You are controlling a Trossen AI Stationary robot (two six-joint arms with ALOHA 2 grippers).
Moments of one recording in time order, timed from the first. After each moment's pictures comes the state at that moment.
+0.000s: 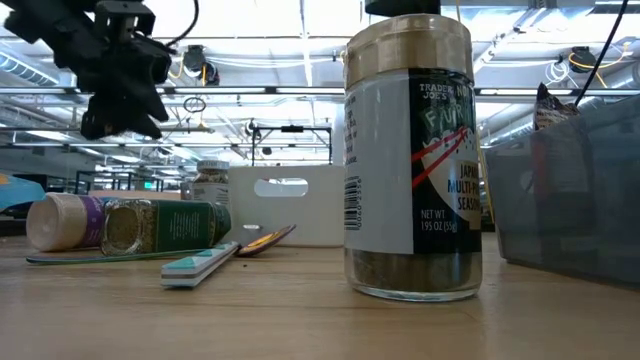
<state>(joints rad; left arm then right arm) 0.01 0.82 0.53 -0.44 0.04 -0.82 0.04 1.19 0.90 0.34 0.51 0.10</state>
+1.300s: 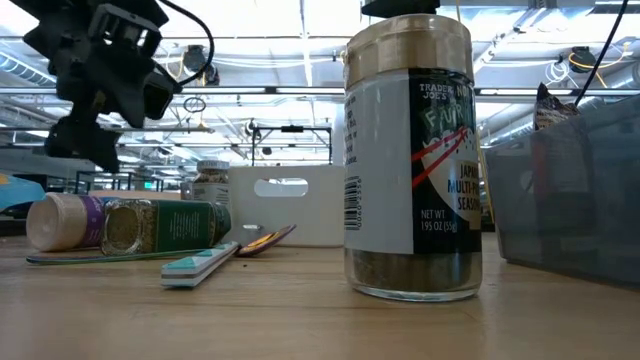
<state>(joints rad) -0.03 1.00 0.53 -0.42 0.32 -1.06 0.04 1.19 0.90 0.30 0.44 0.11</state>
